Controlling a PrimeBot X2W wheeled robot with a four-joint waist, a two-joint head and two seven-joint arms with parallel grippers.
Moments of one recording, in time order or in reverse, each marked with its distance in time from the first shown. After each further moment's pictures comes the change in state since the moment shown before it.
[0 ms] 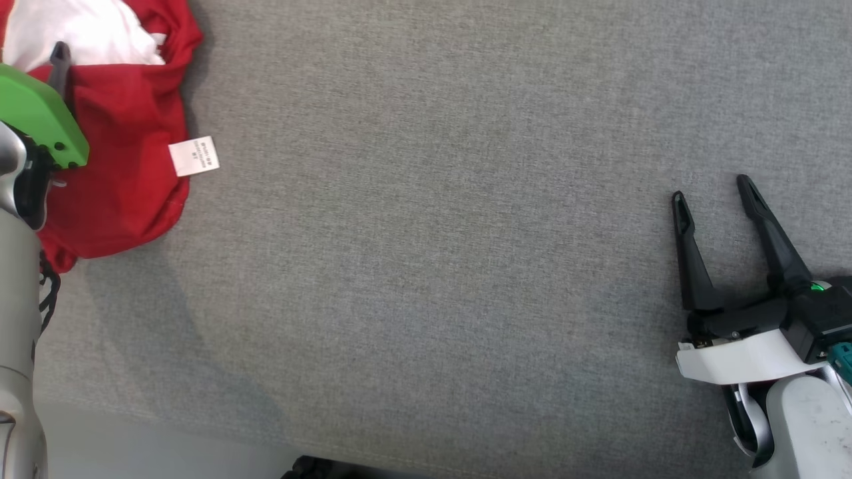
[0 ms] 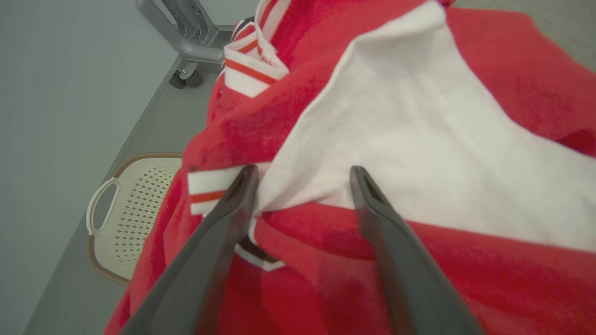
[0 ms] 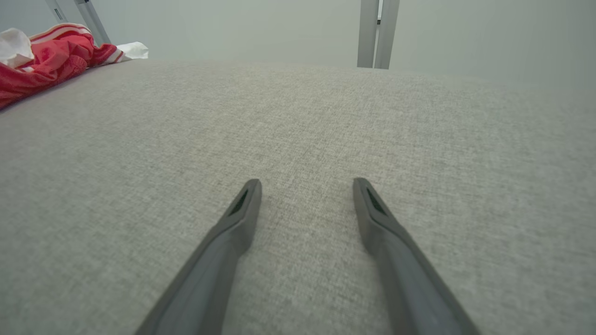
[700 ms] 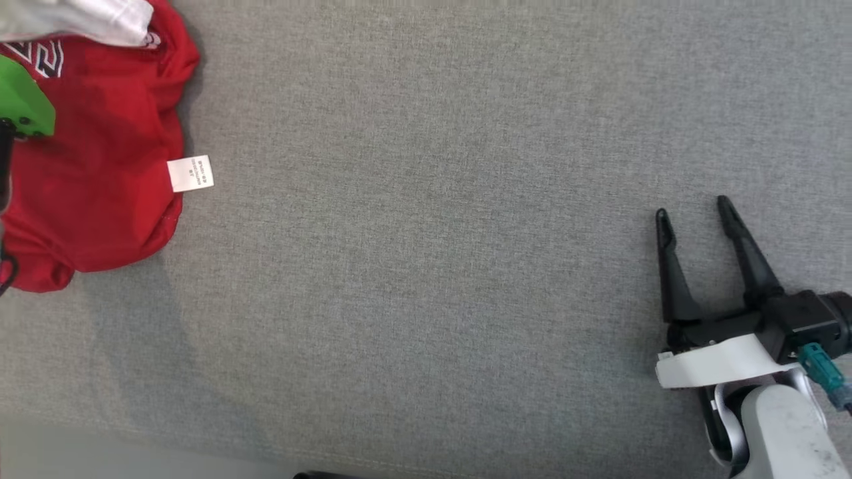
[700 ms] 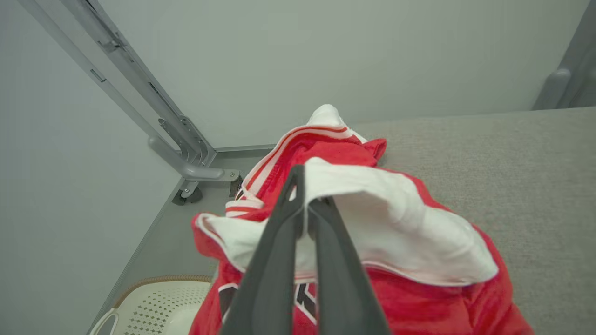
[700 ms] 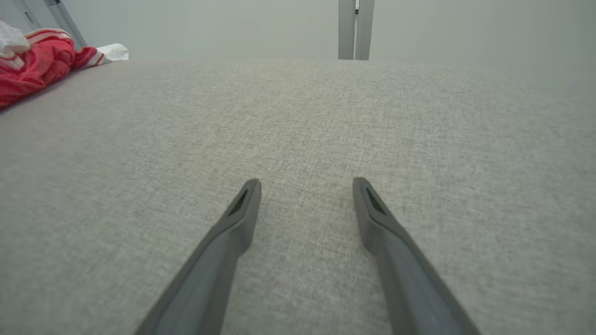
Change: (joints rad) left arm -0.042 0.089 -0.227 -0.053 -0.115 0.000 -0.287; right arm 0.003 0.044 0.018 0.062 0.019 -0.001 0.004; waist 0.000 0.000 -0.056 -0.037
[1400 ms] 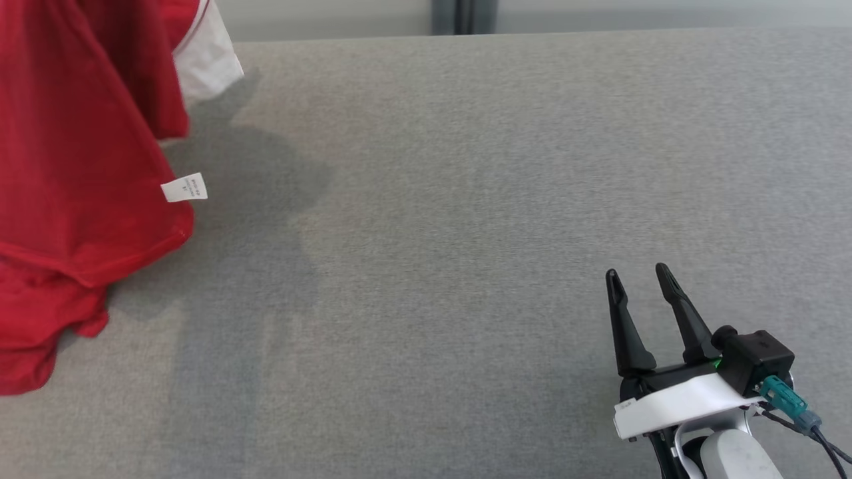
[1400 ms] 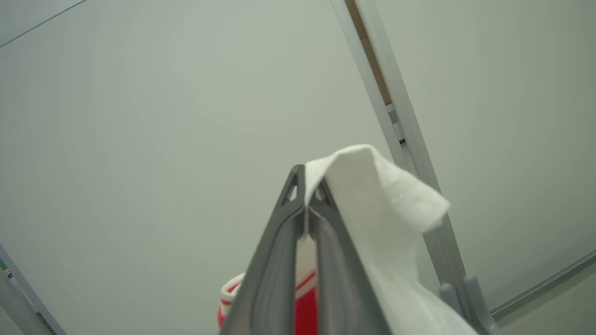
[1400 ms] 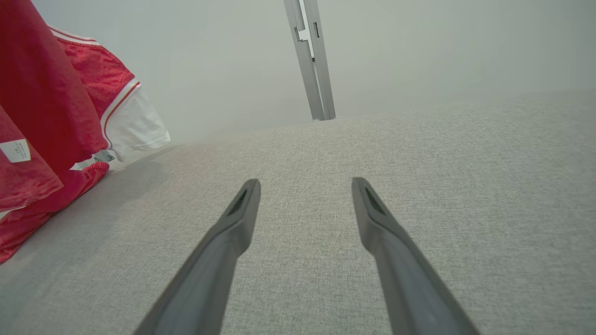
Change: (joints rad) left arm -0.227 0.058 -0.232 -0.358 0.006 0.000 0.058; right arm 0.071 0.056 0.089 0.087 0.219 0.000 0.004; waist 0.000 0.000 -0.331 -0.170
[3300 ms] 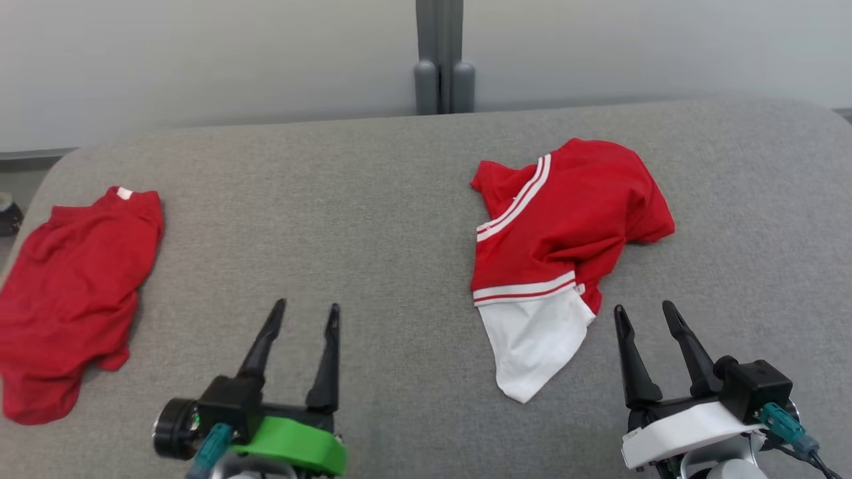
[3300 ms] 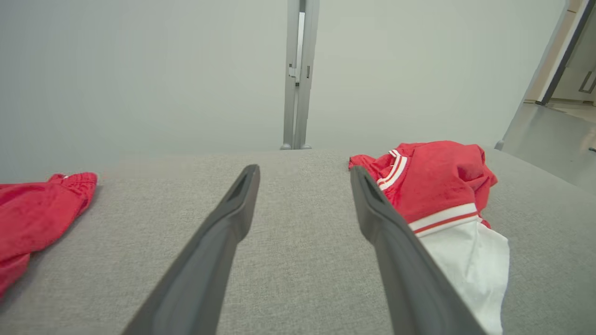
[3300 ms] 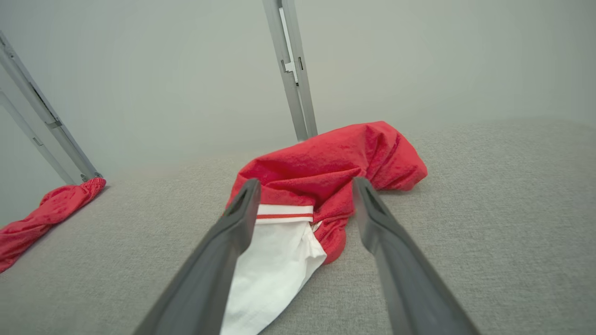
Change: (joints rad) left arm 1.280 -0.324 0.172 -0.579 0.123 0.244 -0.091; right arm 0.064 0.001 -0.023 0.038 -0.011 0.000 0.000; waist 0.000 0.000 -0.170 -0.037
